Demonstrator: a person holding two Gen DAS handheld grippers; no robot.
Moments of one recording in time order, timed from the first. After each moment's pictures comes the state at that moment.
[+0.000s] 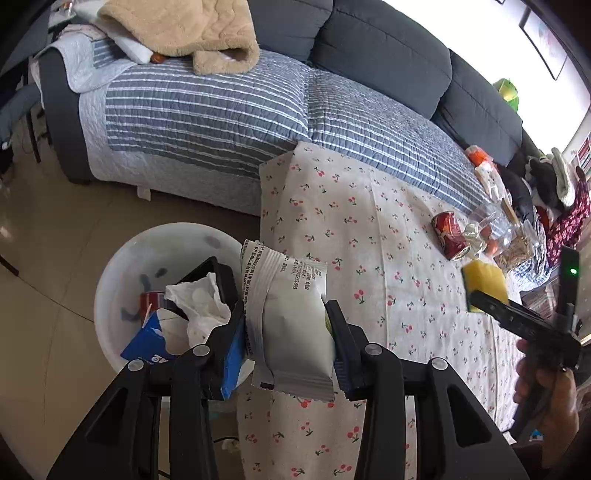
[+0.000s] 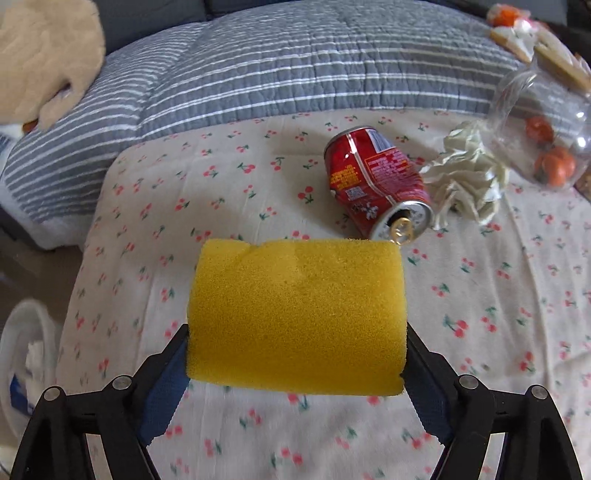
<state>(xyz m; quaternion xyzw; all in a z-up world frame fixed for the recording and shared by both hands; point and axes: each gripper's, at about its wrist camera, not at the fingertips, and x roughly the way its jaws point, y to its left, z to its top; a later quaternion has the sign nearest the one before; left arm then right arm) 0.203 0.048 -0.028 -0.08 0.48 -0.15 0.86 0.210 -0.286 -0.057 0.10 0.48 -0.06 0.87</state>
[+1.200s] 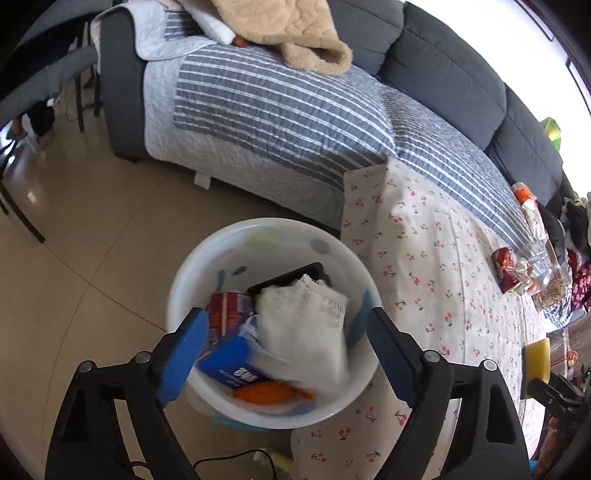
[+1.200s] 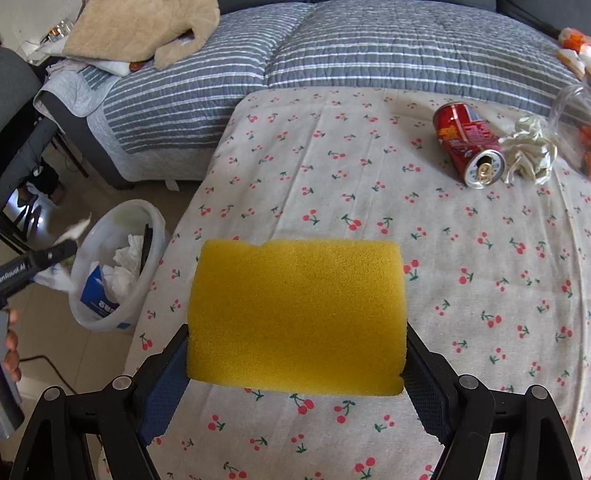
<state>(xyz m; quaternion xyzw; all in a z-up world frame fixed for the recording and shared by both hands) 0.224 0.134 -0.069 -0.13 0.48 -0.06 0.86 0.144 -0.217 -0.045 0.08 0.48 0.06 0.87</state>
